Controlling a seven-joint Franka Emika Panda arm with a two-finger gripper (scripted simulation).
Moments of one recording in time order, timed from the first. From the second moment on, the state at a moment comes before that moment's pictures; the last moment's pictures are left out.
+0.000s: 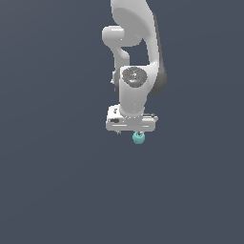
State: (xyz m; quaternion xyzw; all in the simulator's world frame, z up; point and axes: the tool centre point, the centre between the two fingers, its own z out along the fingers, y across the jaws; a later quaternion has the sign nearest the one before) arm -0.008 0.034 0.138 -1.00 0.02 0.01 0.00
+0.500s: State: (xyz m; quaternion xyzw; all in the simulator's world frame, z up) arm -0.022 0.059 0.118 -0.99 0.12 0.01 0.00
